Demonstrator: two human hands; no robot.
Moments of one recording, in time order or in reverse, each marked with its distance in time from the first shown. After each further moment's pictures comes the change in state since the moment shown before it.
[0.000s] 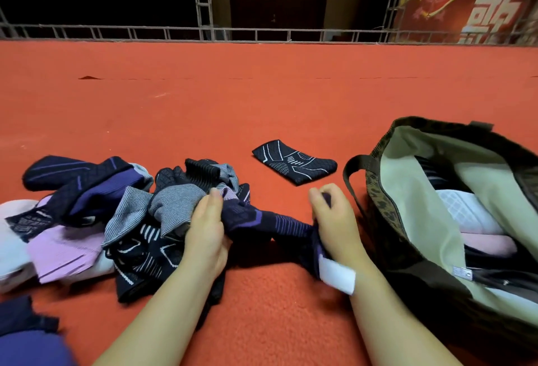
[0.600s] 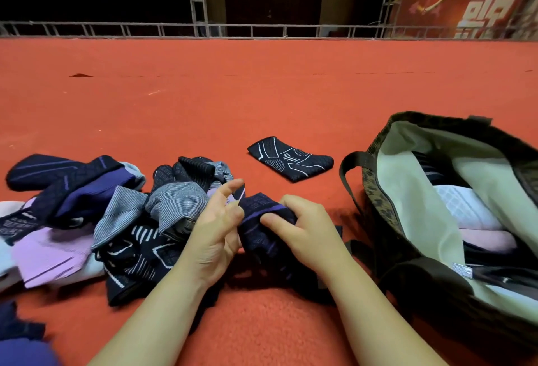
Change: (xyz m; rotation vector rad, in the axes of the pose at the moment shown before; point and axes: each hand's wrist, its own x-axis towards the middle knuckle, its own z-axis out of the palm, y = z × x) left_hand -0.015 0.002 -0.007 0.010 -0.556 -0.097; right_hand -0.022 -0.018 0.014 -0.166 -0.286 -0.276
